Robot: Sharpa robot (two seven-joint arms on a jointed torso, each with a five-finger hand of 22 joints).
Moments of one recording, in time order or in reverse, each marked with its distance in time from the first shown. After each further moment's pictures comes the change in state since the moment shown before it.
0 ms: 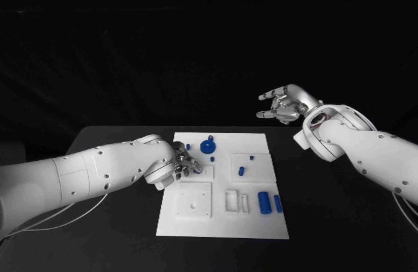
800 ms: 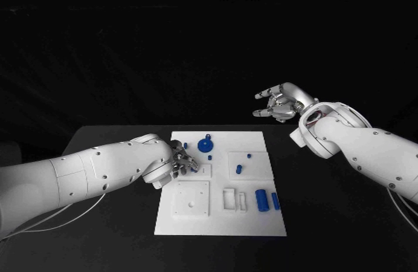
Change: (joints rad) left arm -0.005 0.009 0.002 -0.015 -0.025 -0.005 -0.002; left_hand 0.001 0.000 -0.001 0.011 -0.008 0.001 -0.001 0.003 0.066 0.000 0.000 0.000 0.000 0.000 0.000 0.000 -0.018 0.000 0.000 0.000 0.000 0.012; right arm 0.000 0.004 0.000 -0.004 0.001 0.011 0.000; right_hand 0.000 0.000 0.003 -0.003 0.009 0.001 -0.001 0.000 0.000 0.000 0.000 0.000 -0.001 0.000 0.000 0.000 0.000 0.000 0.000 0.000 0.000 0.000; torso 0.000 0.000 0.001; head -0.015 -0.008
